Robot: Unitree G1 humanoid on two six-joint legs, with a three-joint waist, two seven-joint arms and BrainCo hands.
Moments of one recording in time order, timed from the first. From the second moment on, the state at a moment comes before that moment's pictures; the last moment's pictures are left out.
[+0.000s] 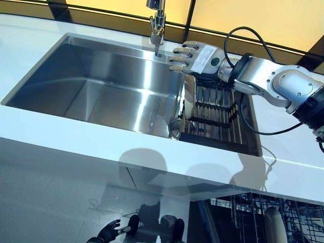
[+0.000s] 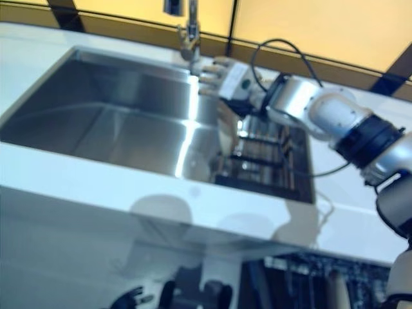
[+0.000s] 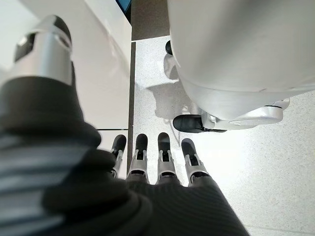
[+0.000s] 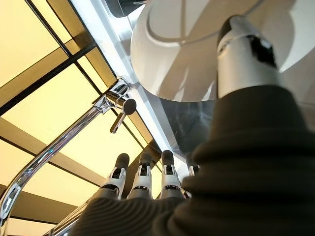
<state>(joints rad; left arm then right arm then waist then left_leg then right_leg) -0.09 0.37 -0.41 1.08 -0.38 -0.17 -0.14 -1.63 -0.99 1.16 0.35 -0.76 -0.27 -0.03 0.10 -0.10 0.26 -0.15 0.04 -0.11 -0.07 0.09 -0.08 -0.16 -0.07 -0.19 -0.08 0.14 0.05</state>
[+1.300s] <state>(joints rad) -0.09 0.37 -0.41 1.04 -0.49 -0.24 -0.14 -1.63 -1.00 1.19 0.36 -0.90 -0.30 0.08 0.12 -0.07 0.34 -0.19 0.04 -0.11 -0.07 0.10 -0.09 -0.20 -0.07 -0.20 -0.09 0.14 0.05</state>
